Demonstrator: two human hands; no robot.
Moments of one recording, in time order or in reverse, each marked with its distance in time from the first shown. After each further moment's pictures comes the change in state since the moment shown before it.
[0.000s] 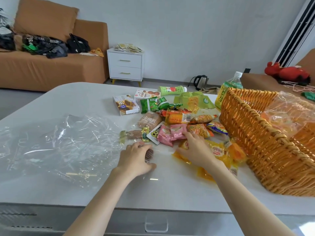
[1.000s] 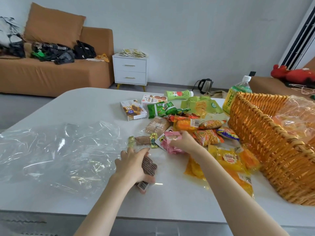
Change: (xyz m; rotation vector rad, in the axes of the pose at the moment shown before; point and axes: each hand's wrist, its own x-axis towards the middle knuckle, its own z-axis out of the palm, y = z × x) left_hand -0.010 -0.021 -0.021 -0.001 -0.088 -0.141; right_hand 0.050 -0.054 0.005 0.655 -0.191 0.244
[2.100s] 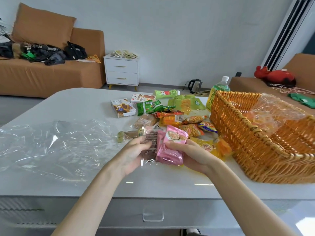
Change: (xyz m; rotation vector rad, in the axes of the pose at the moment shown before) left_hand -0.031 0.045 -0.010 -1.589 -0.219 0.085; right_hand -0.125 0.020 -0.044 0.791 -0.448 -0.116
